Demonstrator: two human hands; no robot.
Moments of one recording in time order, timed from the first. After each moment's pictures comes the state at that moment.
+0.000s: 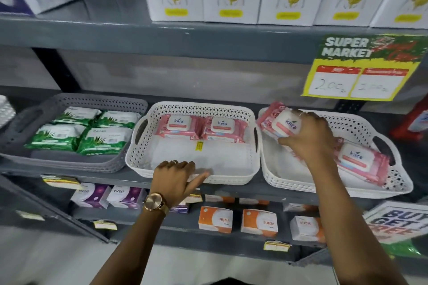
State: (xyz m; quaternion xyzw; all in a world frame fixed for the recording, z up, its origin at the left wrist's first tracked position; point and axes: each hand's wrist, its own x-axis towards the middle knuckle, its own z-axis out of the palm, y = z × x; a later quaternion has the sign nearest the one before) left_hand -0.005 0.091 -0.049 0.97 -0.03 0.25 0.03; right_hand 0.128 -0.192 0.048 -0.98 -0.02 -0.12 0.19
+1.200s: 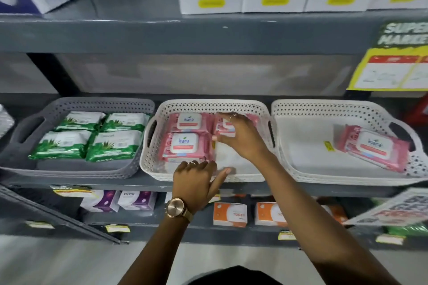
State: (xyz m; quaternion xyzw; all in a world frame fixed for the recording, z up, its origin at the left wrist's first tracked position) left_hand -0.007 0.085 -0.039 0.97 -0.04 0.25 0.06; right_hand 0.111 -0.040 0.011 -0.90 -0.23 0.03 0.38
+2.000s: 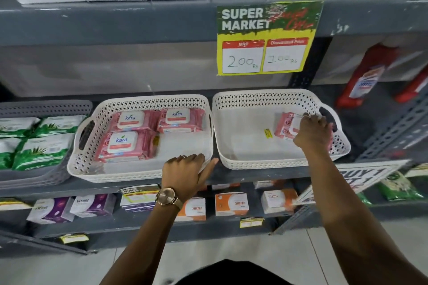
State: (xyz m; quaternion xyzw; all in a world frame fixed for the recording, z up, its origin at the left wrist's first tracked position) left_hand 0.025 -0.038 -0.040 0.97 -0.07 0.21 0.05; right_hand 0.153 -0.326 -0.005 -0.99 0.14 0.04 -0.02
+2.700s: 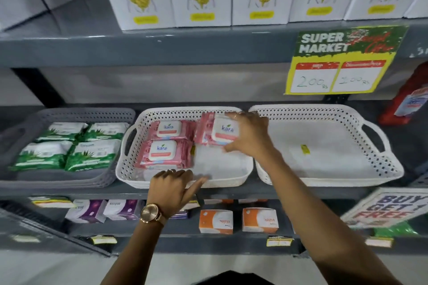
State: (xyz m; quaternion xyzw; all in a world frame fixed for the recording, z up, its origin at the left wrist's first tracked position) left_hand -0.004 0.084 -0.046 0.97 -0.06 0.22 0.06; right_hand 0.127 -0.112 0.035 -0.95 -0.20 -0.03 0.22
